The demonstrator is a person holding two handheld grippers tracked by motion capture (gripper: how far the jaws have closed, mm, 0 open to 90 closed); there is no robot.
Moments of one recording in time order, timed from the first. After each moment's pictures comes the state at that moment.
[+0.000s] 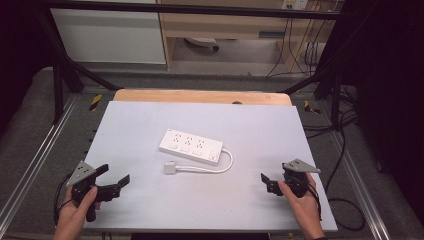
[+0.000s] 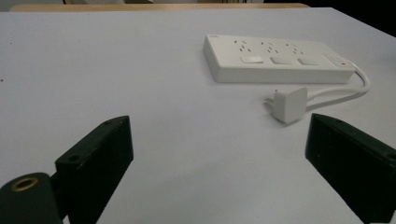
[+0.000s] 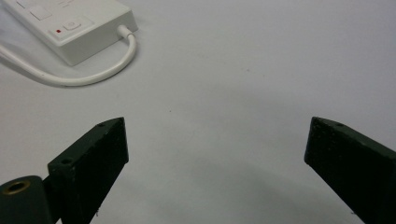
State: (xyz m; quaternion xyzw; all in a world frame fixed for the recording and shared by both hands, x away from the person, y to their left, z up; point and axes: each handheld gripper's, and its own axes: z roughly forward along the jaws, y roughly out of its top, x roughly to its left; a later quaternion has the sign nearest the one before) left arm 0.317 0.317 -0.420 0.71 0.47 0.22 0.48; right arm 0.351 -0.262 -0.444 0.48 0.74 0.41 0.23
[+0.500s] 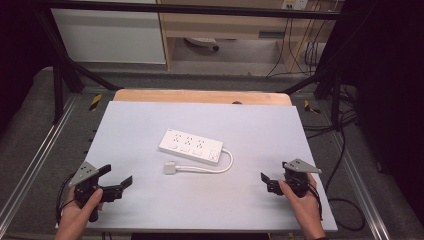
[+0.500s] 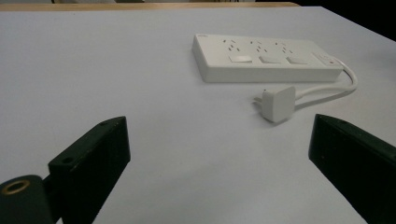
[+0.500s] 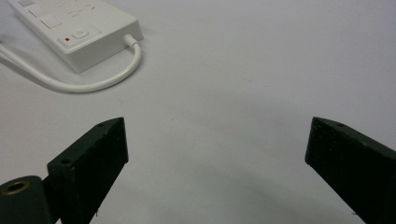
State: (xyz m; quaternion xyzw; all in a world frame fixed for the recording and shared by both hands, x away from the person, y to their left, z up) left arm 0.317 0.310 -0.420 0.71 0.46 0.21 0.49; right arm 0.352 -0.262 -0.444 0.47 0.74 0.43 0.24
